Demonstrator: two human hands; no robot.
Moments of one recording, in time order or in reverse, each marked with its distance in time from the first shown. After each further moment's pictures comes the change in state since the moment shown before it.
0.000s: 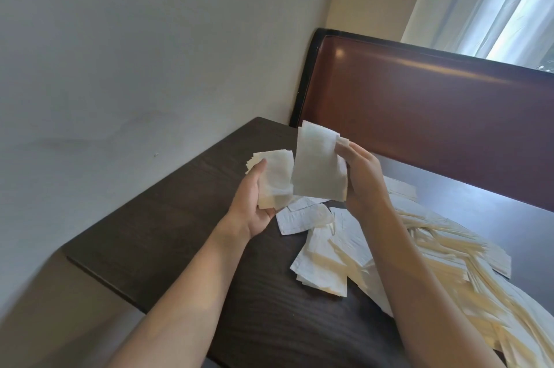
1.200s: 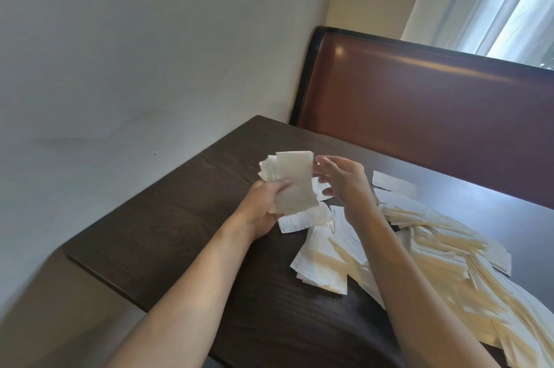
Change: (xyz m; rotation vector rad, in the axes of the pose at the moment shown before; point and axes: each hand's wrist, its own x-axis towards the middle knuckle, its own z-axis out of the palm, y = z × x) left_hand 0.011 -0.012 0.002 0.150 -0.072 -0.043; right_hand 0.010 0.026 0.000 -0.459 0.025 -0.049
